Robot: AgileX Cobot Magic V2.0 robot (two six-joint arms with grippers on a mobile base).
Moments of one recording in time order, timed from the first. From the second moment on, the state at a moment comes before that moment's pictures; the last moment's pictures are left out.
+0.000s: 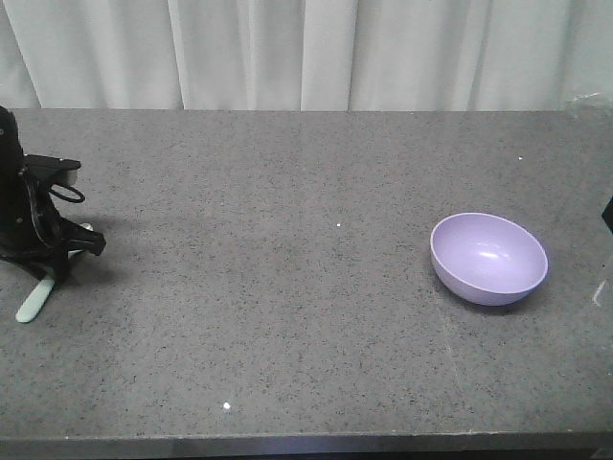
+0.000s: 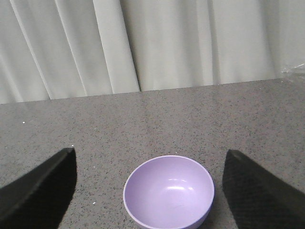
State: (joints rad) left arm 0.02 1.95 -1.52 0.02 1.13 0.08; right arm -0.01 0.59 -0.60 0.43 0.30 -0.26
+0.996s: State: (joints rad) left arm 0.02 1.32 -1.51 -0.21 0.97 0.15; right arm -0.26 1.41 -1.18 0.44 0.81 -0.31
